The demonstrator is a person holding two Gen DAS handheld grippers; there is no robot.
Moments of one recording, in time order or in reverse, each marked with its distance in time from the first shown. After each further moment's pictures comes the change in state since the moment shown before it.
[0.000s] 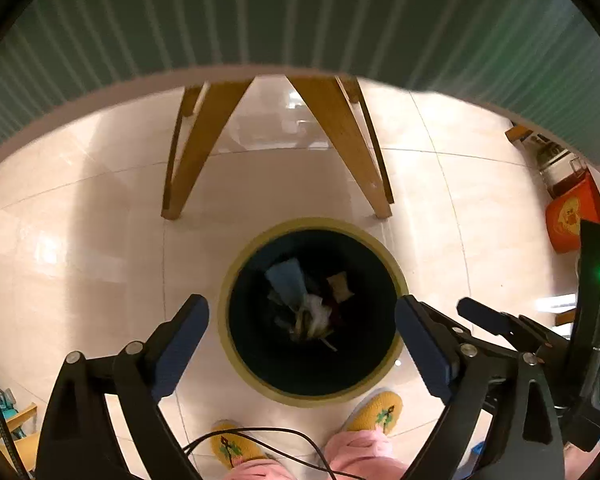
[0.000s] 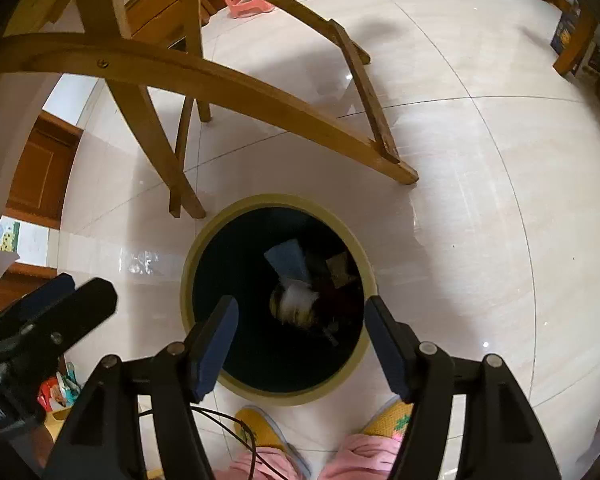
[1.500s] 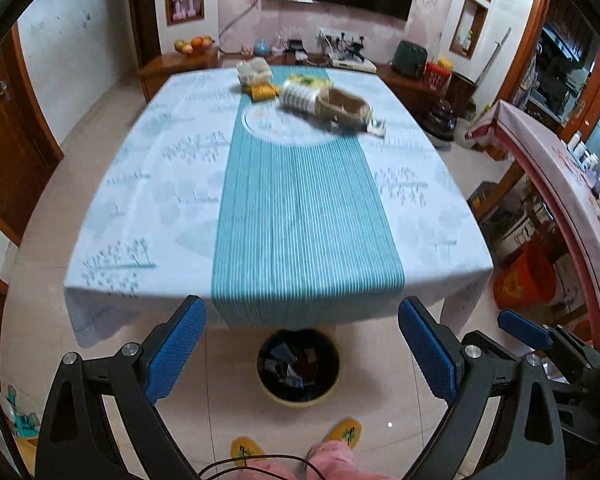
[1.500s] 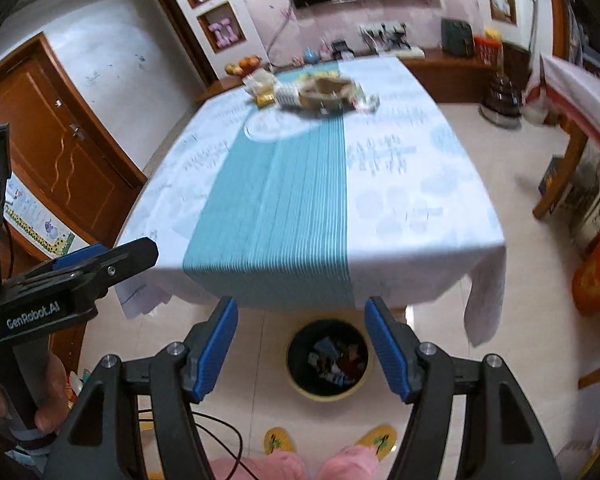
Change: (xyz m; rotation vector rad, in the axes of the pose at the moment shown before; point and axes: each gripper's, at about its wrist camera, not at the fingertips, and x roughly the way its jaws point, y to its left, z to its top) left arm -0.391 -0.010 0.073 -0.001 -0.306 -0.022; right arm -0.390 0.116 0.017 -0.215 -0.358 0.044
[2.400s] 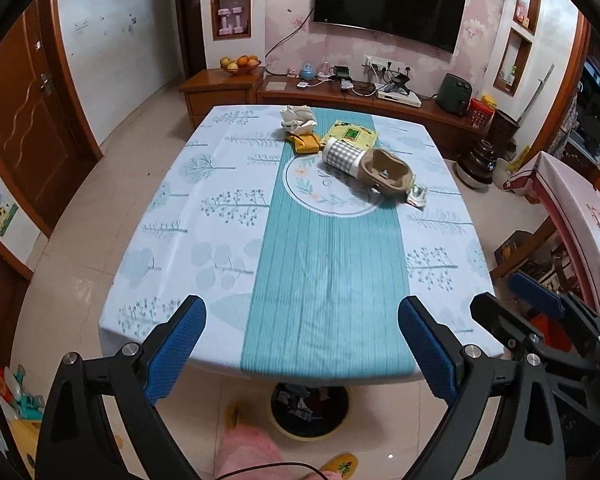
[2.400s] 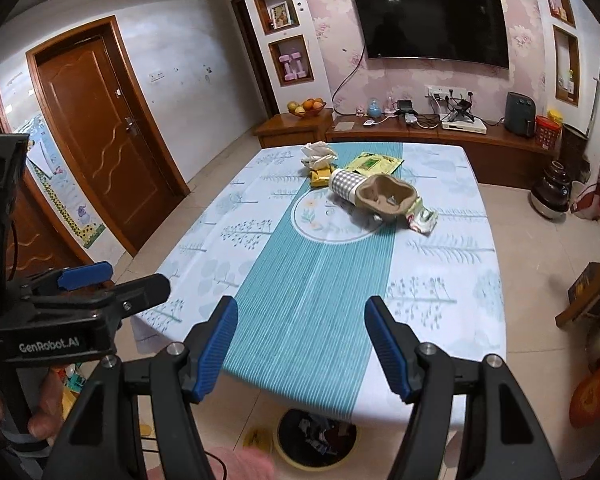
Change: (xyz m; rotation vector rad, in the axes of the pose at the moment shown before) left arm -0.007 0.011 0.091 -0.104 -0.057 0.127; right arm 0.009 0.019 0.128 -0.224 -0.132 0.124
